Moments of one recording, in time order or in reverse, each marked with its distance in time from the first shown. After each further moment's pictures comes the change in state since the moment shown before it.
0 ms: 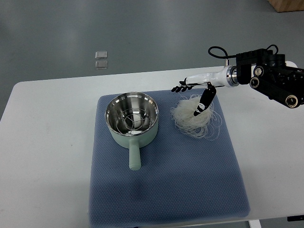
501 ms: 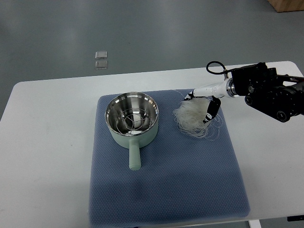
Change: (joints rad) left arm -0.010 0.000 0.002 -0.005 0.000 0.000 0.000; right arm -0.019 0.051 -0.121 -0.083 -0.151 -0.082 -0.002
